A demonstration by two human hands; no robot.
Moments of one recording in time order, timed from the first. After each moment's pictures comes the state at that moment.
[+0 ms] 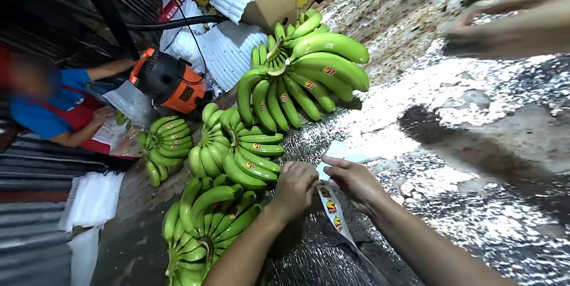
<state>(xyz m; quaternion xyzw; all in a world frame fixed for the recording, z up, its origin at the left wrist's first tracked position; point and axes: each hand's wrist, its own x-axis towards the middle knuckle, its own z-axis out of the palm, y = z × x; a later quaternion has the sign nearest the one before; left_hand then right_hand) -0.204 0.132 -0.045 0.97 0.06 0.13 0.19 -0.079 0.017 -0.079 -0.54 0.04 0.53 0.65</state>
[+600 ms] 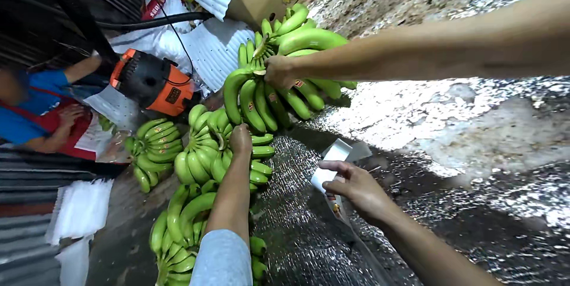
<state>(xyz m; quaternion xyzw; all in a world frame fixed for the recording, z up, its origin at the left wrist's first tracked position) -0.142 0.293 -0.074 0.85 0.52 -0.09 0.04 -0.070 -0.015 -0.085 -0.59 -0.11 0.50 0.62</state>
